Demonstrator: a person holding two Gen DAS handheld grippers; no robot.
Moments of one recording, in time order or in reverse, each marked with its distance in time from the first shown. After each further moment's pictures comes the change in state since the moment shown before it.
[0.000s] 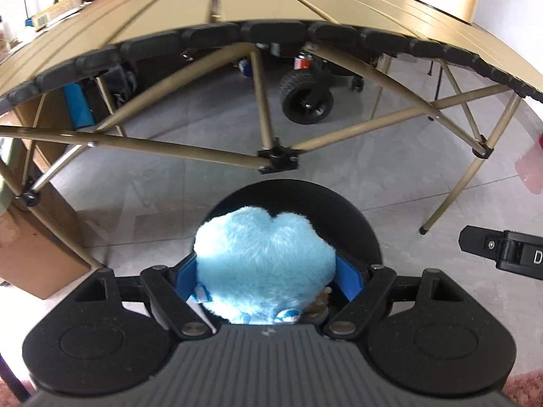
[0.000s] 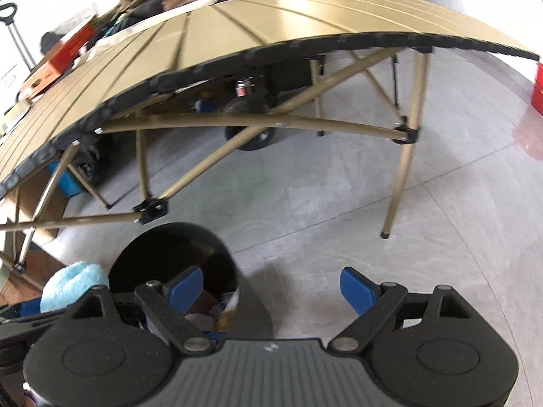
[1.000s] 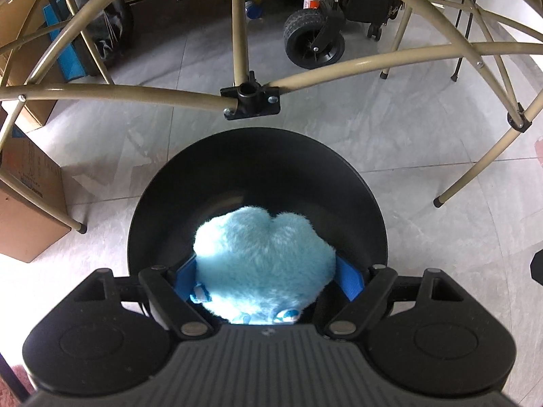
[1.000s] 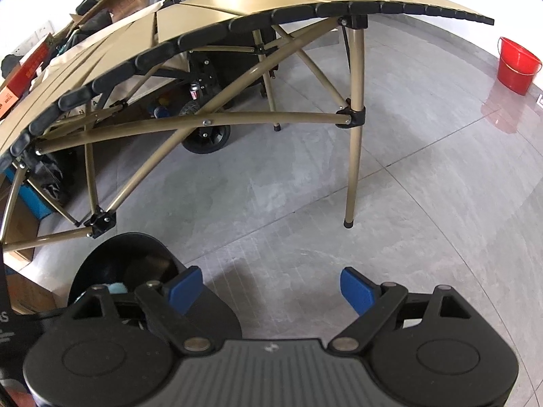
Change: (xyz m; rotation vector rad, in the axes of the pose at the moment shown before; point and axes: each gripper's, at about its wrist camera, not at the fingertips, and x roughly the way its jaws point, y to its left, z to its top) left arm 0.083 -0.034 0.005 -0.045 0.199 0.046; right arm 0.009 -0.038 -0.005 0.089 0.005 -0.071
